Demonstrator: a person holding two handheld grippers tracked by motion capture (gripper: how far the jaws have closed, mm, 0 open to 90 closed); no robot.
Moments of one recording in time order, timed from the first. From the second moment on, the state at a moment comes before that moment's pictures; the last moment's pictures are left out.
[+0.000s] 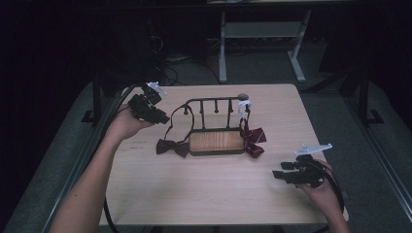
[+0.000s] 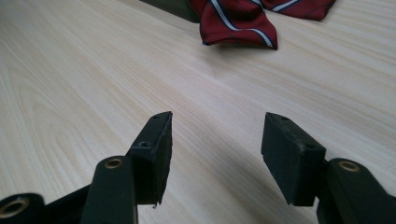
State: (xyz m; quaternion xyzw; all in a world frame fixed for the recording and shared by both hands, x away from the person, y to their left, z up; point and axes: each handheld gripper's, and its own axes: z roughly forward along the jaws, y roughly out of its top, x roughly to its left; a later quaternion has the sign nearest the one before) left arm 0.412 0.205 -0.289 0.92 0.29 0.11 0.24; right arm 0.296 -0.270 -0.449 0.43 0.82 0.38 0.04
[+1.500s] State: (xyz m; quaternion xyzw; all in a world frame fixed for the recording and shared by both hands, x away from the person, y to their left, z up) left arm 0.364 0.220 -0.316 0.92 0.28 0.11 0.26; right arm 0.296 -0.276 -0.449 0.44 0.81 0.38 0.05
